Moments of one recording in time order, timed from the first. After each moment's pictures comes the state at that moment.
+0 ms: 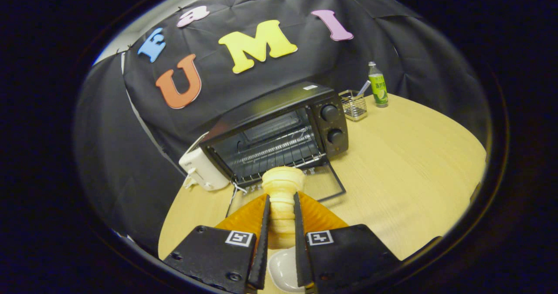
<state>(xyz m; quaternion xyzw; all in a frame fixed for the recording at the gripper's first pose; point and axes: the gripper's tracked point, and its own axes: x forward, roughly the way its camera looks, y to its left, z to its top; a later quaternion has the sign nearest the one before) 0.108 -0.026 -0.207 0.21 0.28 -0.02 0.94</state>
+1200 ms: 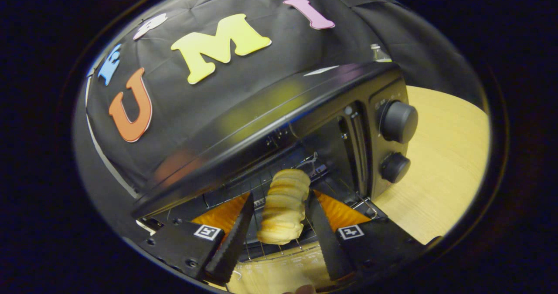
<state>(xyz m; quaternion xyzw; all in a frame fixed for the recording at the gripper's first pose) 0.283 -0.026 -0.268 0.26 0.25 -0.10 0.93</state>
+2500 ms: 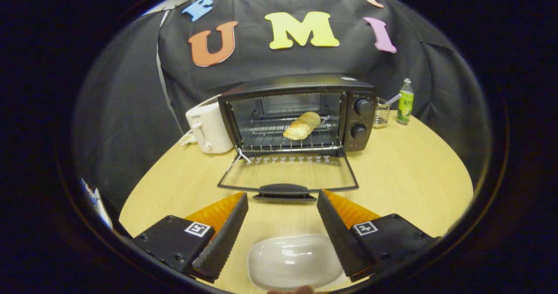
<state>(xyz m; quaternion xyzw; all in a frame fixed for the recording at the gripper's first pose) 0.057 0.008 -0.271 0.05 0.35 0.05 0.93</state>
